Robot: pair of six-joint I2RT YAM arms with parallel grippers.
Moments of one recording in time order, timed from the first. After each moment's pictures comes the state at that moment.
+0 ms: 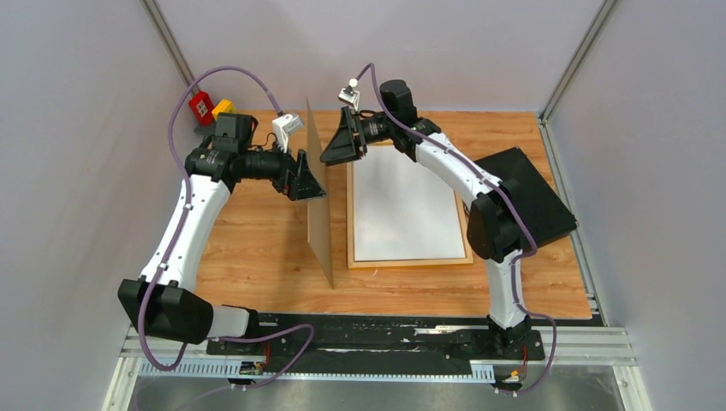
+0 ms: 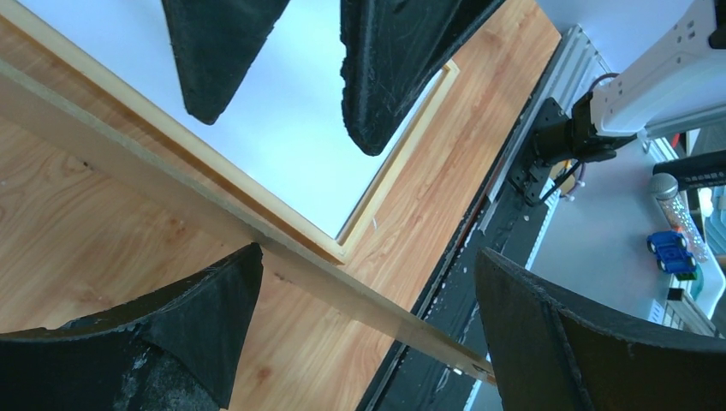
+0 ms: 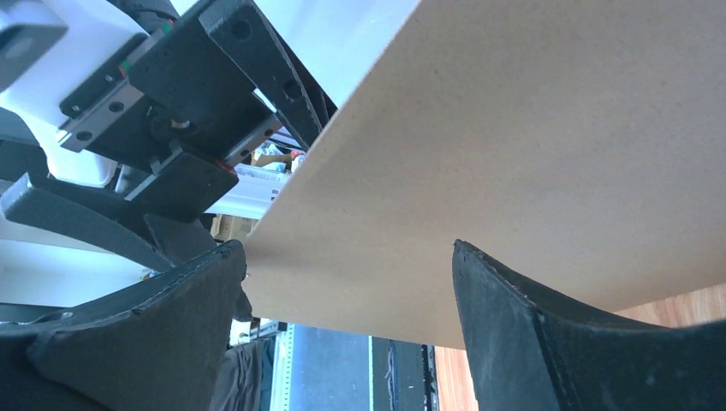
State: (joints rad) left arm -0.16 1.34 1.42 -0.91 0.91 0.15; right arm 0.56 2.11 1.95 -0.15 -1.18 0.71
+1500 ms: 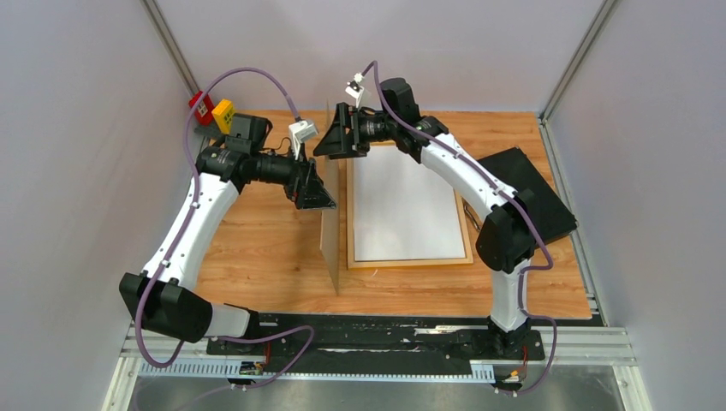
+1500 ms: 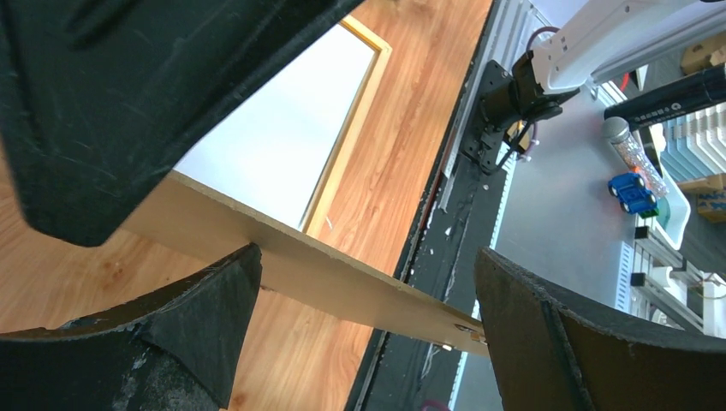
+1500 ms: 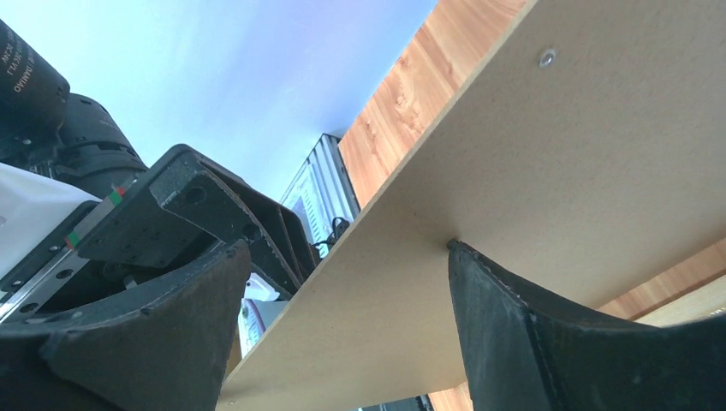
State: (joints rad) left arm -0.25 1.35 1.43 -0.94 1.01 0.23; right arm 0.60 2.00 1.95 -0.34 -0.82 0.67
